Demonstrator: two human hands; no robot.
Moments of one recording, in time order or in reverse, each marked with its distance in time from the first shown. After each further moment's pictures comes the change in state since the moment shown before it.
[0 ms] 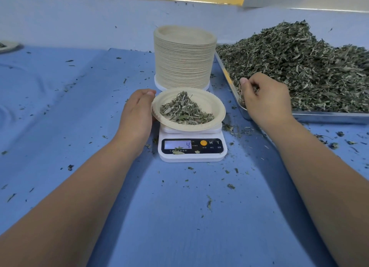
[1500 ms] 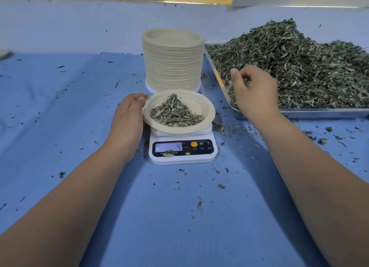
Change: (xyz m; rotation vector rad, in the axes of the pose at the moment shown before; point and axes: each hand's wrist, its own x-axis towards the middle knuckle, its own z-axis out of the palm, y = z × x) left_hand -0.005 0.004 0.001 0.022 -0.012 -0.025; right_hand 0.008 -0.016 -0.007 0.125 0.072 0.074
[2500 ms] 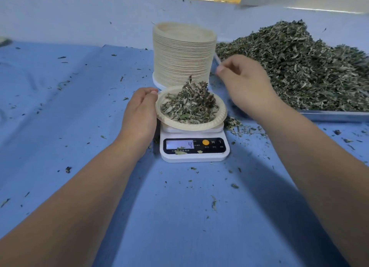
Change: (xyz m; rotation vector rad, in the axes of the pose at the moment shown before) left_hand 0.001 -0.001 0.003 -0.018 -0.004 0.030; right_hand -0.004 -0.070 0.000 0.198 -0.289 0.065
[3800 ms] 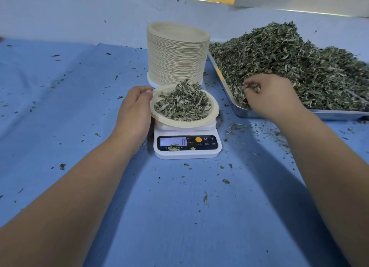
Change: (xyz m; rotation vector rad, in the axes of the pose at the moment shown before) left_hand 0.001 -0.003 0.000 0.035 -0.013 0.036; right_hand -0.006 0.055 -0.048 -0.537 0.006 0.076
